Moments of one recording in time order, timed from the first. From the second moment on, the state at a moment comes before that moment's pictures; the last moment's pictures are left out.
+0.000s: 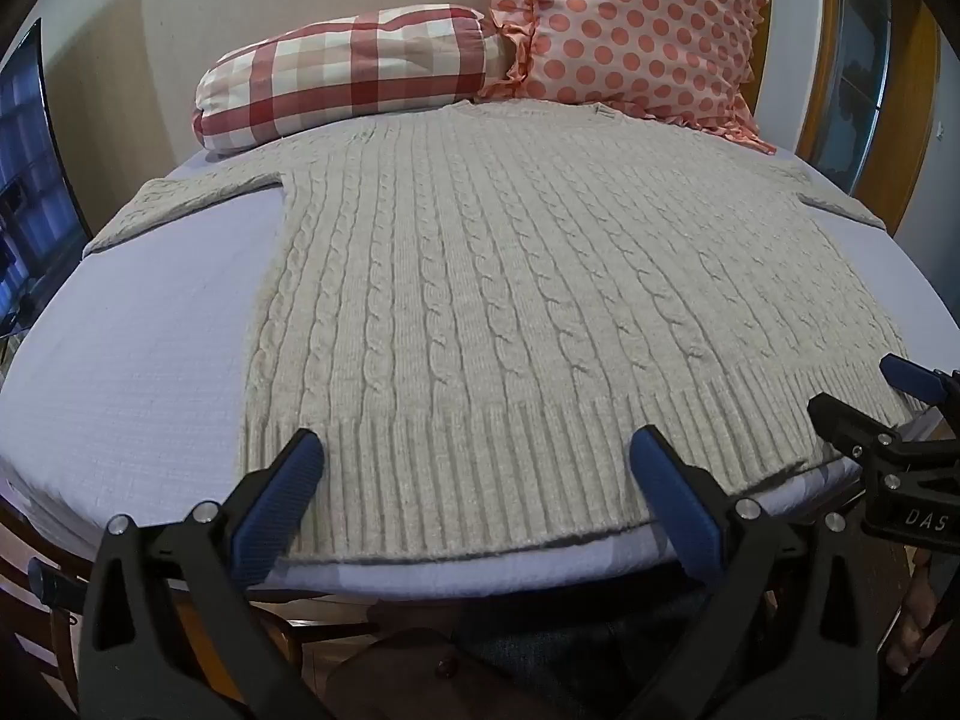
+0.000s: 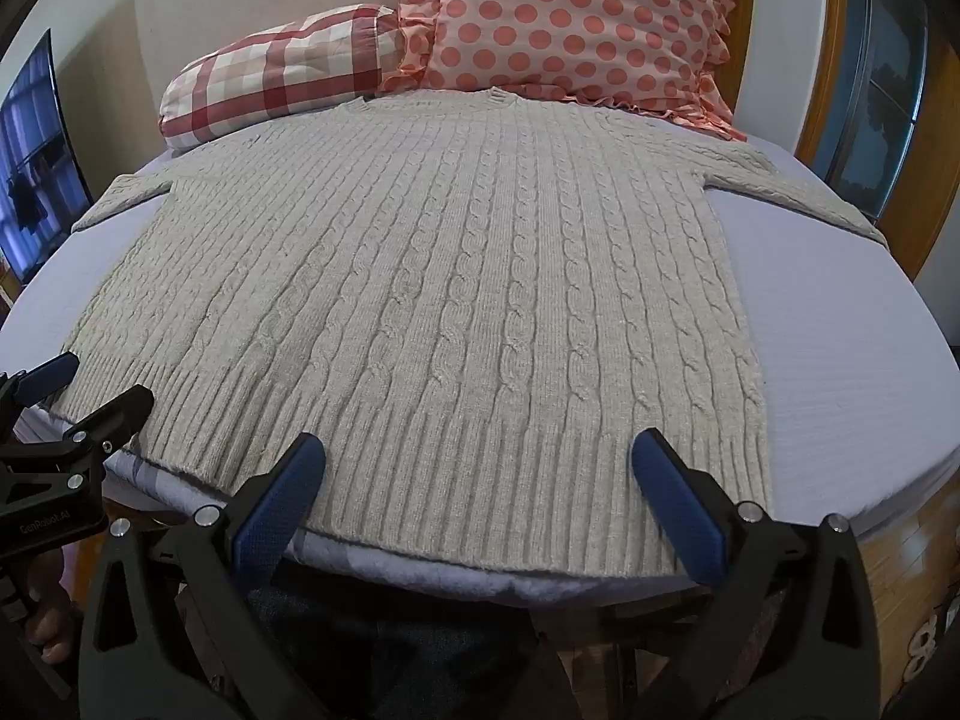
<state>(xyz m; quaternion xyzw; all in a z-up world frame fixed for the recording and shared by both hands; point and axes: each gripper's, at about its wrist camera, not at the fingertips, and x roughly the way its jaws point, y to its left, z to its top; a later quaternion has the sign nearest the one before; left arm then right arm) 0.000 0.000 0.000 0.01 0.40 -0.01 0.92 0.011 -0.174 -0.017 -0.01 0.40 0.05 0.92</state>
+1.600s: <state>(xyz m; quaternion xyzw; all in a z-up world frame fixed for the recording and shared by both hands) 0.000 0.000 0.000 0.01 0.40 -0.01 0.92 0.011 -0.174 -0.017 -0.01 0.40 0.05 0.92</state>
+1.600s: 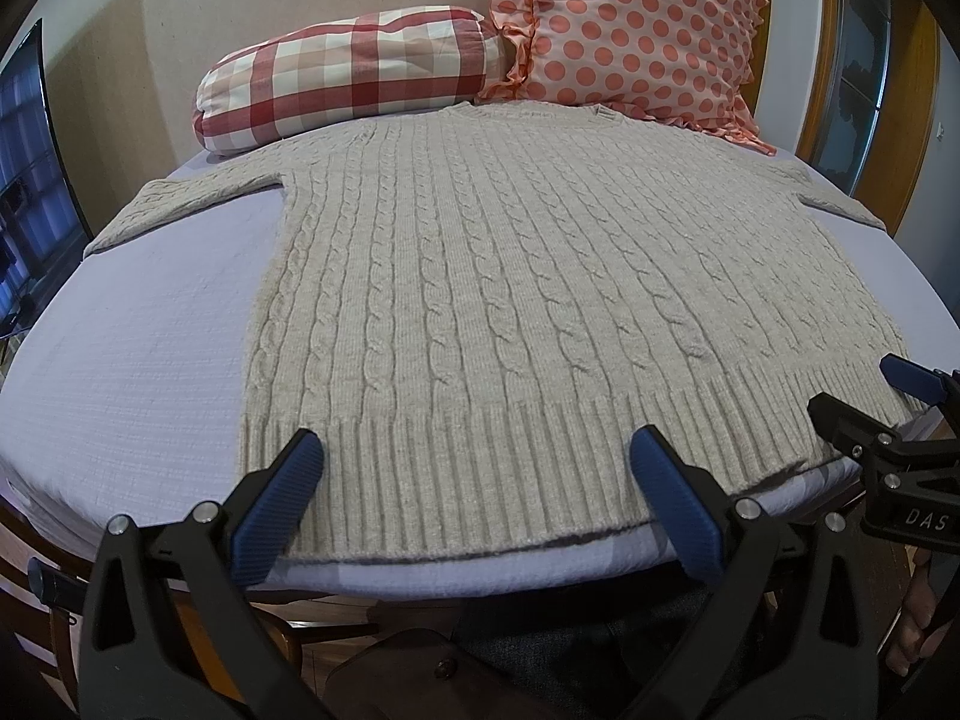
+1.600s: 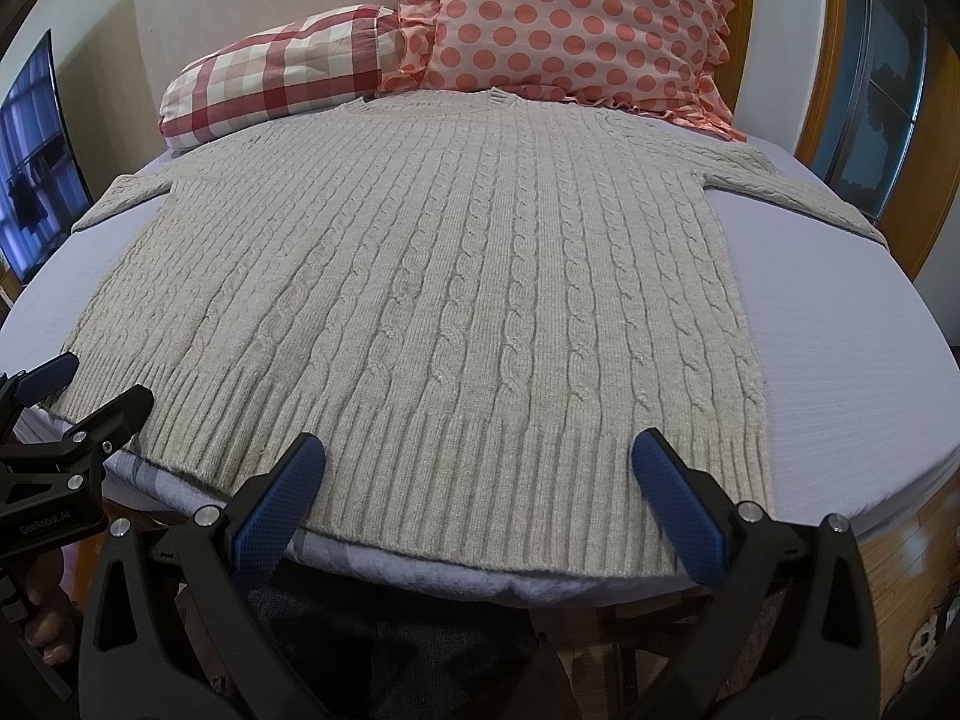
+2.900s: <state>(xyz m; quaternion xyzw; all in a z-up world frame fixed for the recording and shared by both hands) 0.000 0.000 0.000 0.01 0.40 -0.01 0.92 0.011 -0.171 -0.014 -0.01 0.40 0.05 0.92</state>
